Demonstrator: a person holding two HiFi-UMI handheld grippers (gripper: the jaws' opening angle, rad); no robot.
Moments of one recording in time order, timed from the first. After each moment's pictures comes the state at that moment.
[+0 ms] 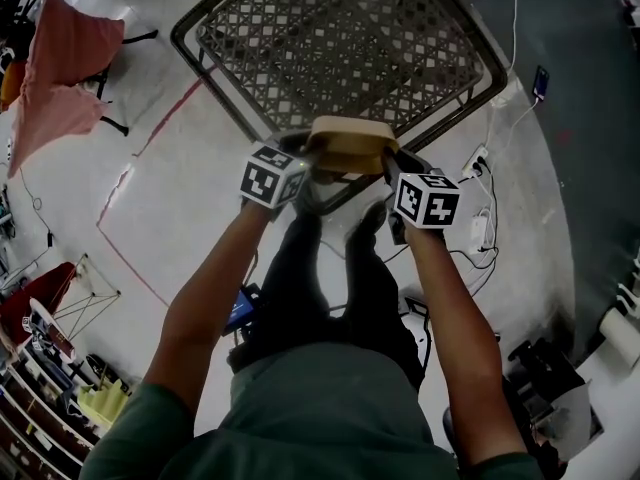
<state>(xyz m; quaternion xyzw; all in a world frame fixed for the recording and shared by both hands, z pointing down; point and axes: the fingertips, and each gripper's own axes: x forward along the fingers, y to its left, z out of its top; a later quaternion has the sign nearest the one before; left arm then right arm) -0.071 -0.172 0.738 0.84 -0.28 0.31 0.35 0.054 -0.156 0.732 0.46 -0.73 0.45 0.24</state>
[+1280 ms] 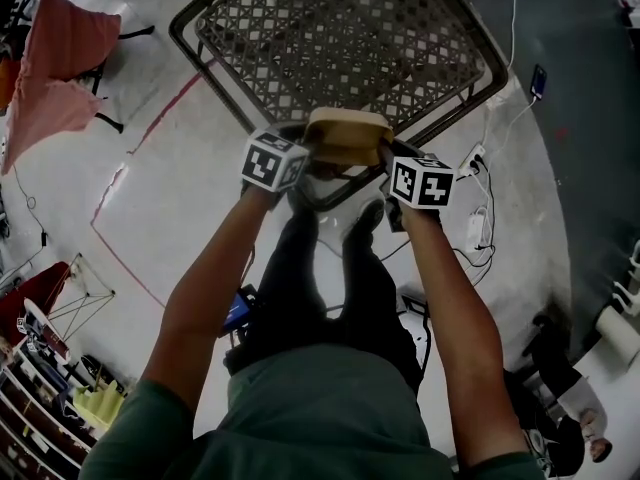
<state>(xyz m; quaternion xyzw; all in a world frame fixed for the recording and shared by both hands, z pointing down) -0.081 -0.175 0.768 0.83 -0.28 0.32 0.36 0.043 -0.160 0.758 0.45 -0.72 0.47 0.26</state>
